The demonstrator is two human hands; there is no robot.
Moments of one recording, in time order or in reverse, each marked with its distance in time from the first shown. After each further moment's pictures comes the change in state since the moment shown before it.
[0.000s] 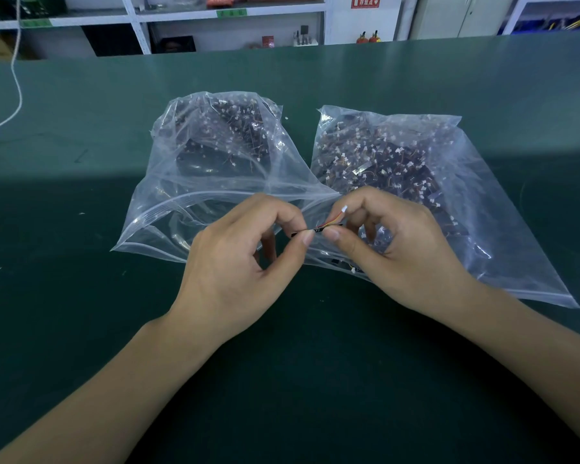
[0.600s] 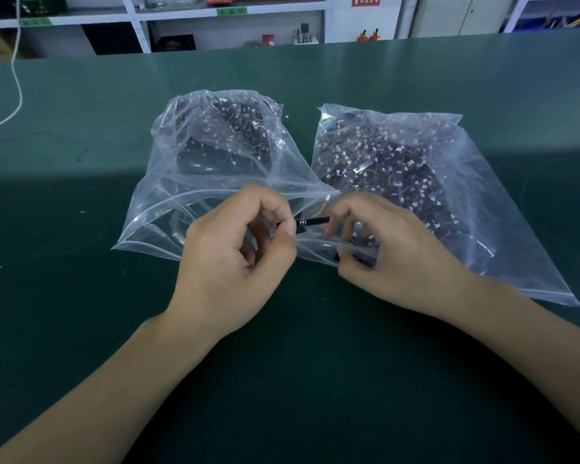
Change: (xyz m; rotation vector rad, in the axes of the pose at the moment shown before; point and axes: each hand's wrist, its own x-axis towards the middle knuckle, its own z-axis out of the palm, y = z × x) left_hand 0.001 0.004 -0.003 -0.141 0.064 -0.024; right_hand -0.002 0.007 -0.005 -0.201 -0.193 -0.053
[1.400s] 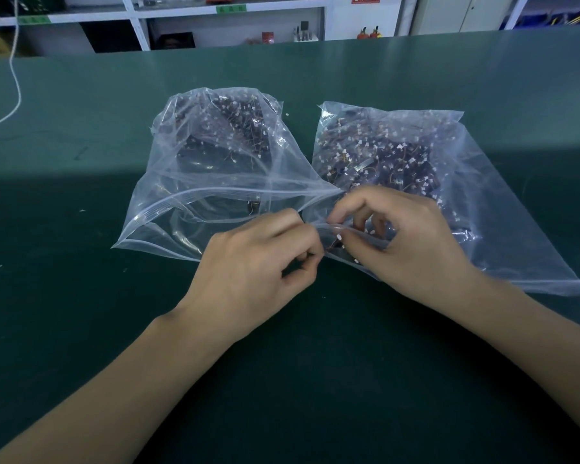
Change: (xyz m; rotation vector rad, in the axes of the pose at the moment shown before) left_hand 0.000 -0.001 0.008 0.474 -0.212 0.192; right_hand 0.001 0.003 -0.001 0.075 0.152 -0.015
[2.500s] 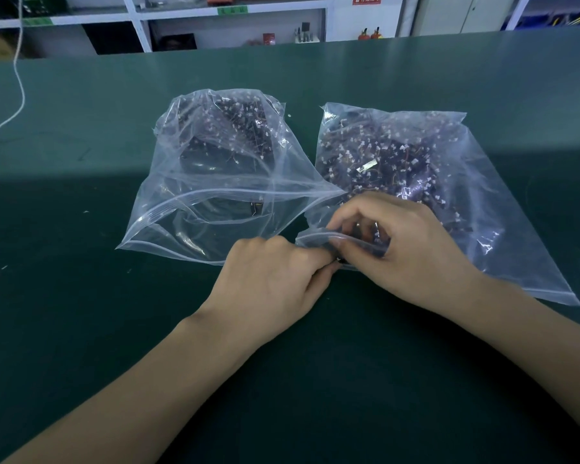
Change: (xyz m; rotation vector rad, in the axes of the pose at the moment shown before) left_hand 0.005 0.010 0.015 0.290 -0.179 -0.022; right_hand -0.003 0.001 0.002 -0.079 -0.055 0.085
